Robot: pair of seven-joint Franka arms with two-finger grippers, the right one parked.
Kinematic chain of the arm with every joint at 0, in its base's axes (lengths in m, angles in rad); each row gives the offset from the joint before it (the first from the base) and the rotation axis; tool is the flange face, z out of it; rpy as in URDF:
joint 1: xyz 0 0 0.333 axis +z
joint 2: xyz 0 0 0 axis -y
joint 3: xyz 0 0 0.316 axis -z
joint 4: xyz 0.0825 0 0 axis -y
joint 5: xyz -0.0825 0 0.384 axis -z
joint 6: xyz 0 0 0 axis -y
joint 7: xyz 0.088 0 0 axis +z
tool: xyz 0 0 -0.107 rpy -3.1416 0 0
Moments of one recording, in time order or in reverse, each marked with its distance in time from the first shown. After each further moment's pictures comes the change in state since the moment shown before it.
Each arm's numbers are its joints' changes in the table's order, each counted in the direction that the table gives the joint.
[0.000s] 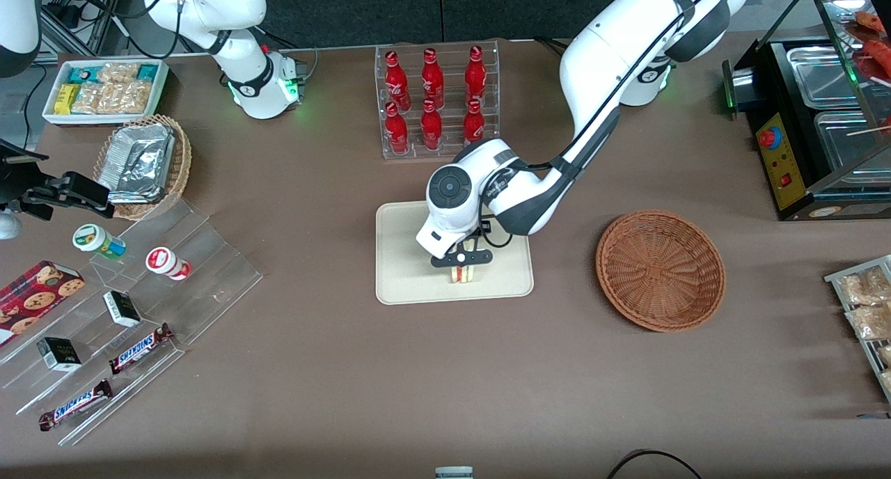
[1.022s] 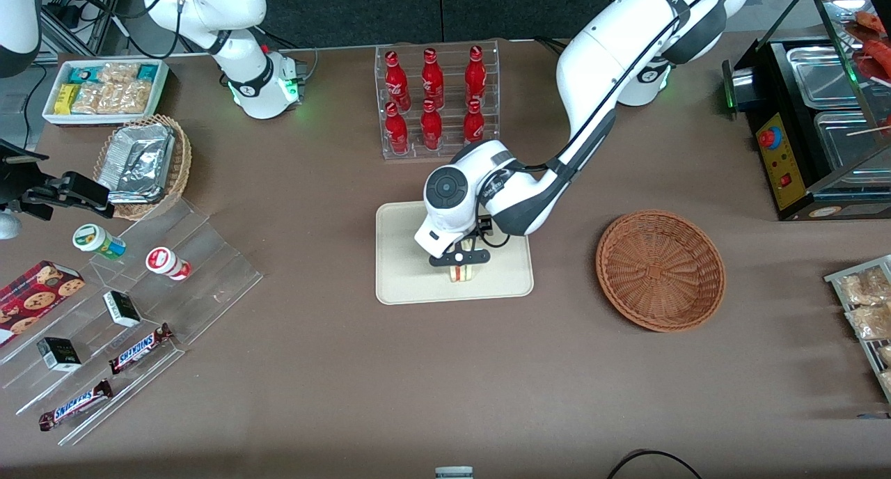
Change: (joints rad) arm -0.007 -0.008 -0.003 0.005 -0.003 0.001 -0.001
